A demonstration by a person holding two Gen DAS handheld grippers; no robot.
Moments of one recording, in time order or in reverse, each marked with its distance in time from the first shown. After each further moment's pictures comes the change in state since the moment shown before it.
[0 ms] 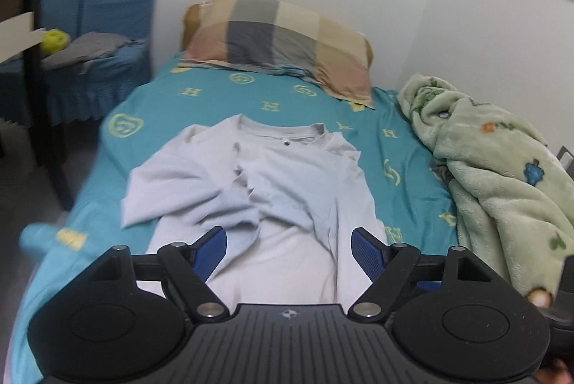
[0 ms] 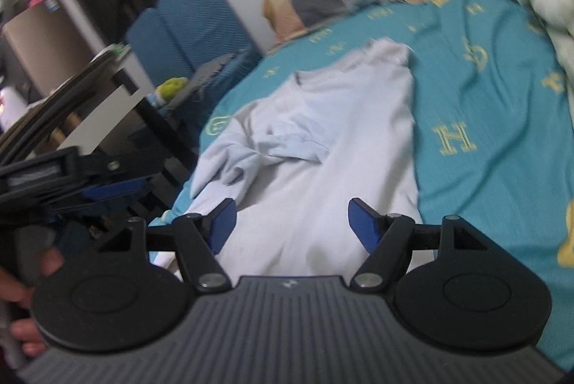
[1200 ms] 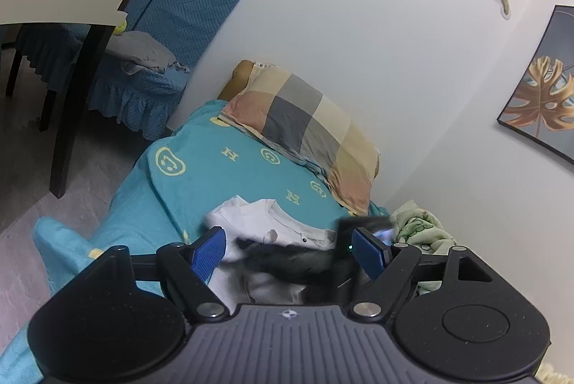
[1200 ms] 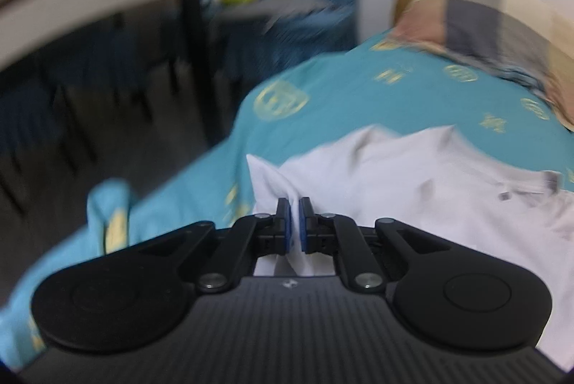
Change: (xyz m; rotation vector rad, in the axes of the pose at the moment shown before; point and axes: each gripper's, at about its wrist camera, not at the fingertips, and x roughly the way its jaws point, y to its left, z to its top) left arm -0.054 0.146 0.019 -0.369 -0.254 -0.146; right arm 0.241 0.126 0.093 -0.514 0.122 -0.032
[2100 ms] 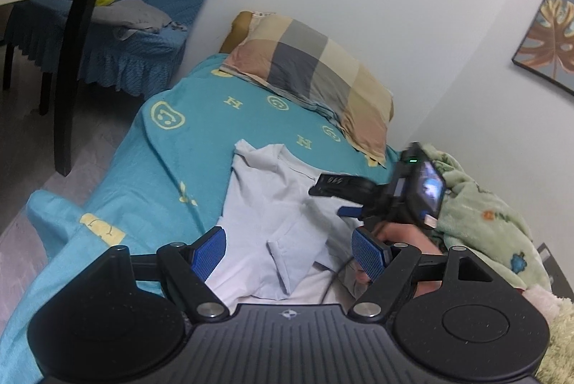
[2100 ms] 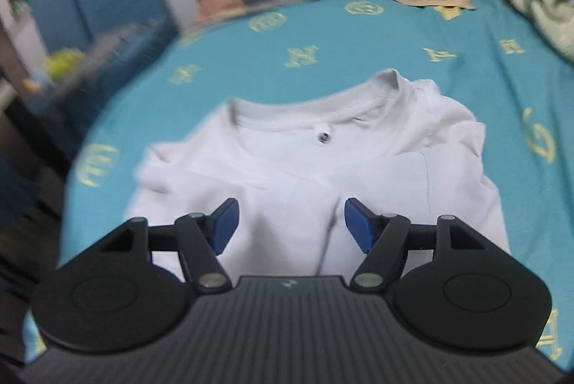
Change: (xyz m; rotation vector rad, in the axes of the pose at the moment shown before) left arm 0.049 -0.008 -0.033 0.061 0.171 0.067; right arm 0.029 -0.117 -0.019 0.435 0.125 -0.343
